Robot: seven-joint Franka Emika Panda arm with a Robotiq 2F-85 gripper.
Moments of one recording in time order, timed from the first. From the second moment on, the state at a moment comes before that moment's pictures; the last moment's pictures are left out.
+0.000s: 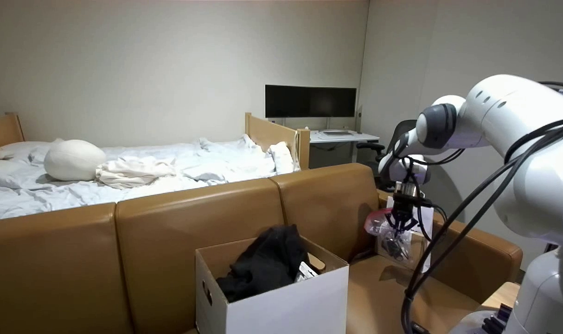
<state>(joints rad) -0.66 1.17 -0.13 -1.21 0.26 2.03 -0.01</state>
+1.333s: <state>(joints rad) 0.00 0.35 -0.31 -2.01 -0.56 2.14 0.12</state>
